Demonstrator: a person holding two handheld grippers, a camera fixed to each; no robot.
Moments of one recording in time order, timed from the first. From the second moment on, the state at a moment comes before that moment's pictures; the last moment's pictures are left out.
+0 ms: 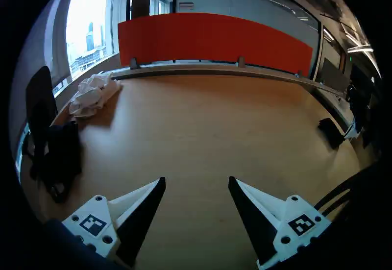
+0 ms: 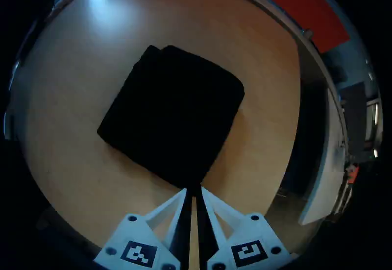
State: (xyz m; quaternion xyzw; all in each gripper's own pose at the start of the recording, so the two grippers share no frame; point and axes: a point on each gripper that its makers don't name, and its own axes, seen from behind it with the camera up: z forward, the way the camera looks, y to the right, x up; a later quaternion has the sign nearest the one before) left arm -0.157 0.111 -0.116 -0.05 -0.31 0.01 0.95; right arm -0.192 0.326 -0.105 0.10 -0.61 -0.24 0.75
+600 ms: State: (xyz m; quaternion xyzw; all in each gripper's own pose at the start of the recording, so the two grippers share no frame) left arm -0.153 0.110 -0.112 -0.05 -0.31 0.01 0.95; right arm -0.189 0.322 -0.110 0.10 -0.61 -0.24 0.75
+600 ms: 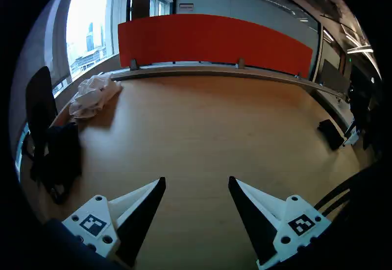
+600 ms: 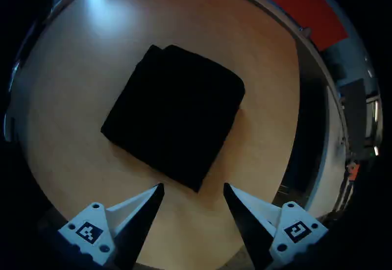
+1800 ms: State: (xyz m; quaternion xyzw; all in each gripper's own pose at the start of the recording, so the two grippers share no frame) left arm -0.142 0.107 -0.105 -0.06 -0.29 0.01 0.95; right arm -0.174 0.276 -0.105 -0.04 -0.55 -0.01 0.83
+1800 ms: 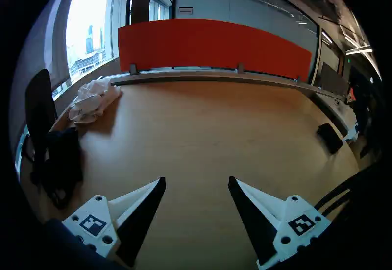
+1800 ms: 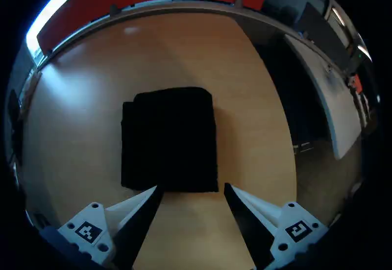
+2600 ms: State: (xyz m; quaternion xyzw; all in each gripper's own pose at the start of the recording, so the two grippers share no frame) left arm -0.128 0.099 -0.089 -0.04 -0.28 0.00 0.96; right arm -0.121 0.252 -0.061 -0.10 -0.35 0.00 0.93
